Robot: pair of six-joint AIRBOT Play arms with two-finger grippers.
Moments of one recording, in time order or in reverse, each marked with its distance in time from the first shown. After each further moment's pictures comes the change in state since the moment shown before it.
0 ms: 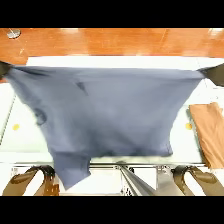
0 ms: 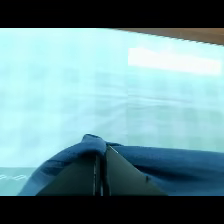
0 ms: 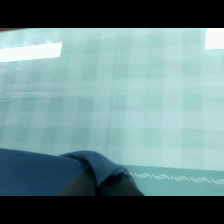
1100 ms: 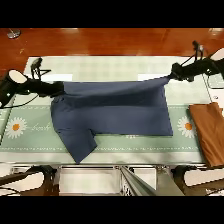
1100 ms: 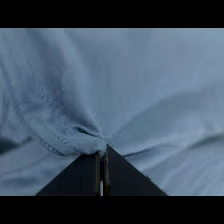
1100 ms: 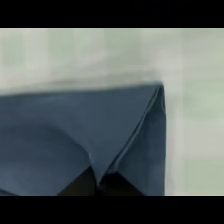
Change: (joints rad) left arm -0.145 -0.589 -0.150 -0.093 0.164 0.062; right arm -0.041 -0.838 0.251 0.132 -0.032 -0.089
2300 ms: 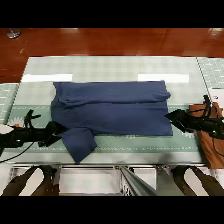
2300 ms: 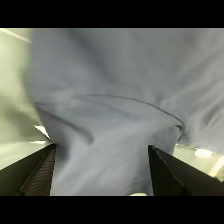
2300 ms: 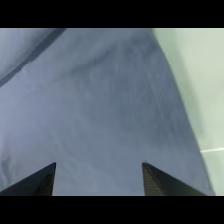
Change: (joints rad) left arm 0.329 0.497 -0.736 -0.222 -0.189 0.009; right arm -0.250 0.776 -1.010 0.277 -0.083 -0.137
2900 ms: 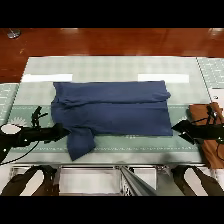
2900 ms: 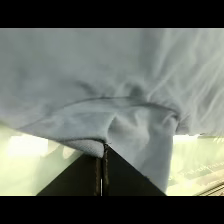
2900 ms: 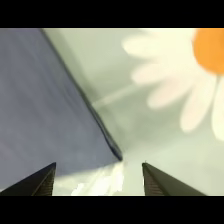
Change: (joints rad) left arm -0.129 0.014 0.007 -0.079 0.060 0.116; right arm -0.067 0.014 -0.012 -0.323 0.093 0.200
